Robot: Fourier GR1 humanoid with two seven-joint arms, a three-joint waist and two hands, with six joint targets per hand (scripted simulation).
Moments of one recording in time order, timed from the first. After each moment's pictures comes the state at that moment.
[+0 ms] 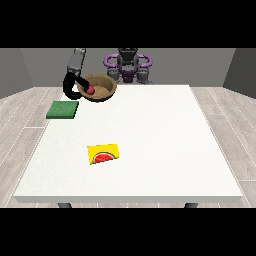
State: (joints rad) left arm -0.97 0.89 0.48 -0.75 0.39 -0.38 -0.15; right arm -0.53 -0.28 -0.12 -1.14 0.06 -0.14 0.25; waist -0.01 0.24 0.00
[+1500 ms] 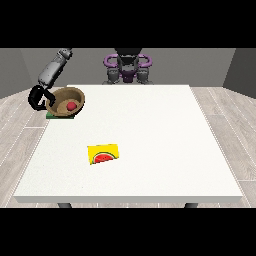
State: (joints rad) left arm -0.99 0.96 0.49 -0.96 0.45 -0.31 -0.12; right arm -0.69 -0.65 -0.39 -0.63 -0.03 0.13 -0.15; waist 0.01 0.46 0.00
